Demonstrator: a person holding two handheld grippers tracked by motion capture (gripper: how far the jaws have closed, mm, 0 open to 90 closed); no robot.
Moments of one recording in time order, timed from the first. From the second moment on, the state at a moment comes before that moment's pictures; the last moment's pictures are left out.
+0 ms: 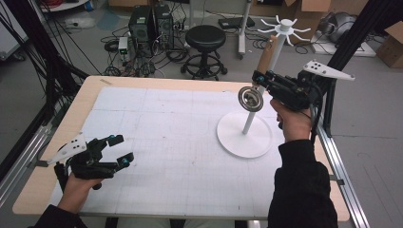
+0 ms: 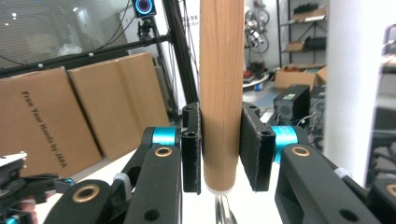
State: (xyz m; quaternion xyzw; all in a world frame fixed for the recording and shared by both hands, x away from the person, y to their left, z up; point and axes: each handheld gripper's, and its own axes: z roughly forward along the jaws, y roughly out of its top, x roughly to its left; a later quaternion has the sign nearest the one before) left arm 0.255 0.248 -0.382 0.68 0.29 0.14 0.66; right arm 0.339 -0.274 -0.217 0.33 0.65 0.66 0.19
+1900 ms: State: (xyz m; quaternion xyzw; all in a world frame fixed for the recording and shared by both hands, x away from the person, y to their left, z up) left arm 0.246 0.262 -0.394 0.65 0.32 0.14 0.67; right arm 0.206 -0.303 -0.376 0.39 0.68 0.55 0.28
